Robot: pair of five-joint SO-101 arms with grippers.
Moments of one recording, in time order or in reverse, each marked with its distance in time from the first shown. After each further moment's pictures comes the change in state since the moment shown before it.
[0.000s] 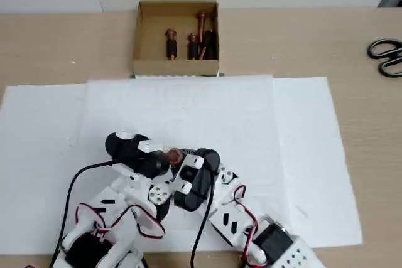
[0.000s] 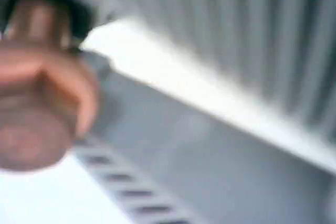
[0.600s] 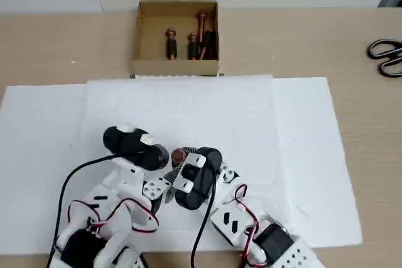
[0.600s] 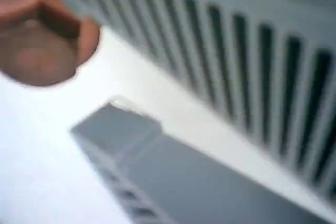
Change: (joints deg) left arm -7.9 6.5 -6.7 5.5 -7.4; right arm 0.4 0.0 0.0 0.0 0.2
